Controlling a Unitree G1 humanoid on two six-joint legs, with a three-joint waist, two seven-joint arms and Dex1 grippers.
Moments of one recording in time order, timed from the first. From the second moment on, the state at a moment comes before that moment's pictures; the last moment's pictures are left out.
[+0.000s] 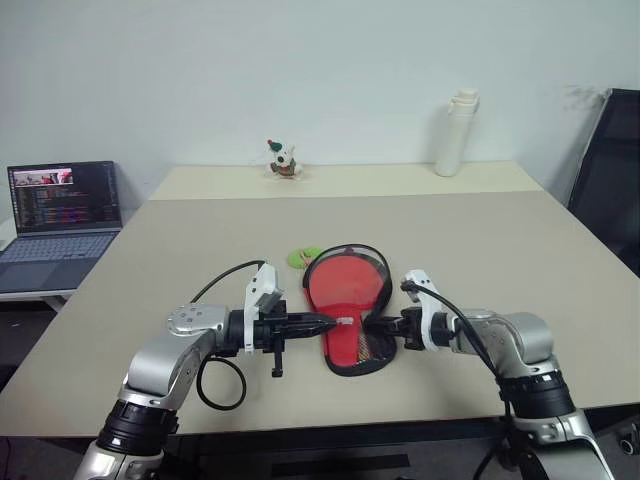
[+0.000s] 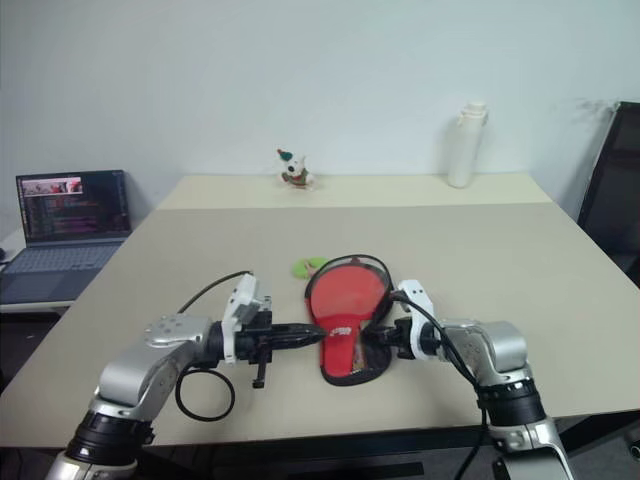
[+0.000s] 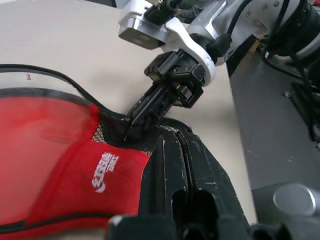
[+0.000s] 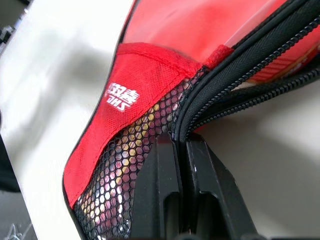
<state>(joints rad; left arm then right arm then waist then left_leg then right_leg) -0.40 0.59 -0.04 -0.14 -0.48 0.53 -1.19 -0.56 -0.33 0.01 -0.06 0.50 1.25 0.56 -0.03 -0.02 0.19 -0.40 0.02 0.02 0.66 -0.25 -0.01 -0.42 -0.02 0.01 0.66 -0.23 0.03</state>
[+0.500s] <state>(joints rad) -0.40 0.59 -0.05 -0.14 -0.48 0.53 -1.19 -0.39 -0.27 -0.18 -0.35 0.61 1.49 0.43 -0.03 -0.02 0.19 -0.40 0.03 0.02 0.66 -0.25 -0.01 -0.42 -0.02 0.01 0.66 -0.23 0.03</state>
